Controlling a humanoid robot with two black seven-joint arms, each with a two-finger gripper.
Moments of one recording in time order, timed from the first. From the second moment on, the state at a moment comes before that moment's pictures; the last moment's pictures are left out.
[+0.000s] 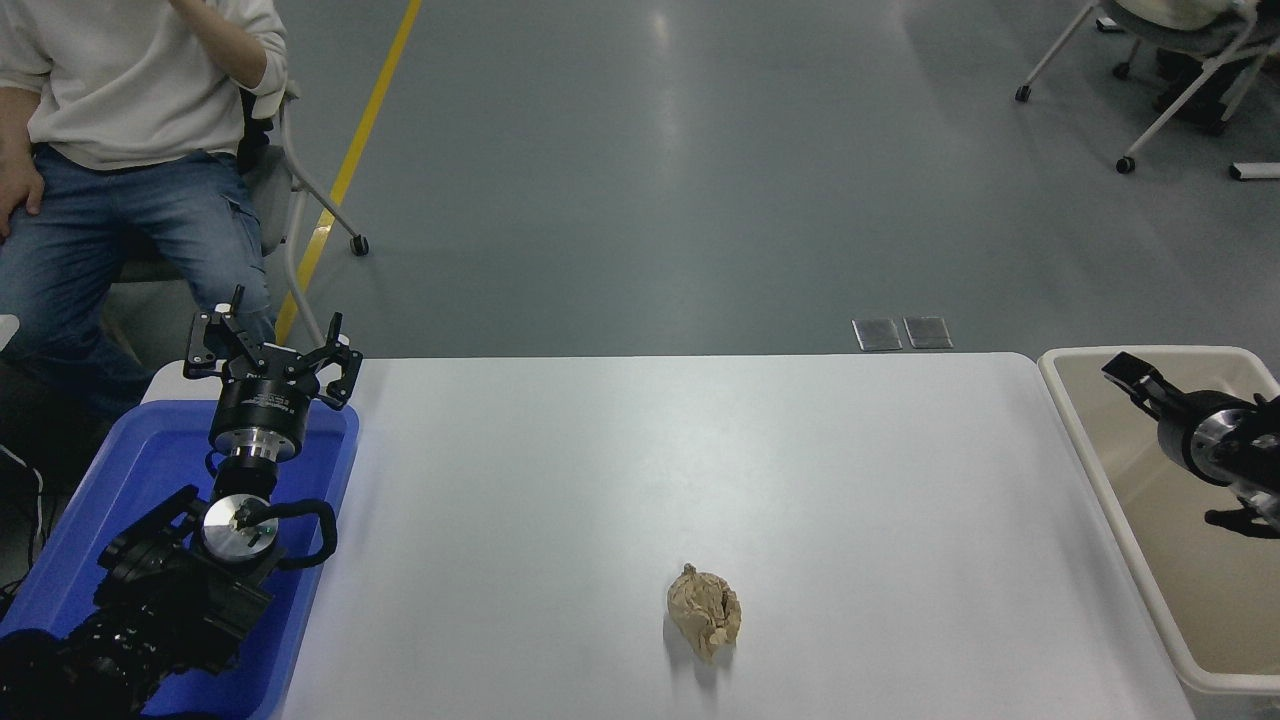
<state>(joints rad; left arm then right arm) -0.66 0.16 -0.94 -0.29 -0.24 -0.65 -0.40 1.08 -0.67 -0.51 0.77 -0.43 -0.06 0.03</state>
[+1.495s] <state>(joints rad) -0.66 0.16 -0.94 -0.29 -0.24 -0.65 -0.40 2.04 -0.55 -1.18 1.44 -0.50 0.18 0.03</state>
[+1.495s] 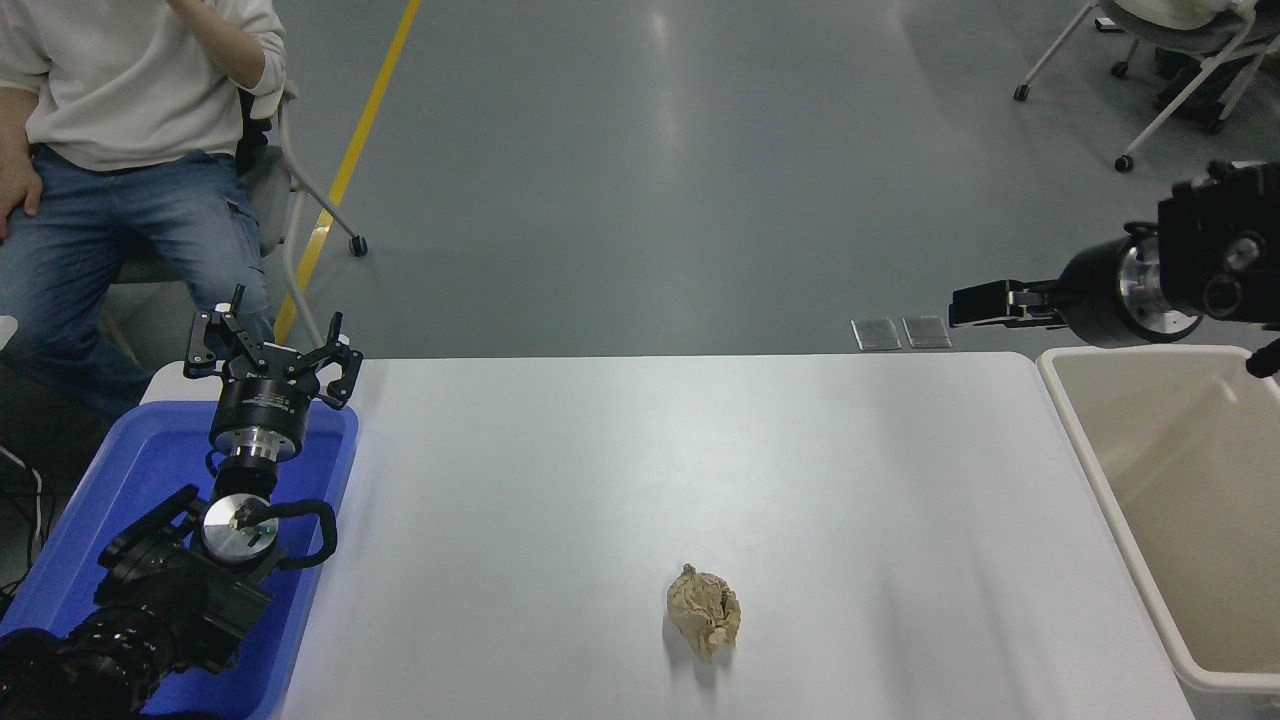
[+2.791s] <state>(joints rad) -0.66 0.16 -0.94 -0.29 -0.24 -0.65 -0.40 2.24 -0.12 -1.32 1.50 -0.16 0.56 0.03</state>
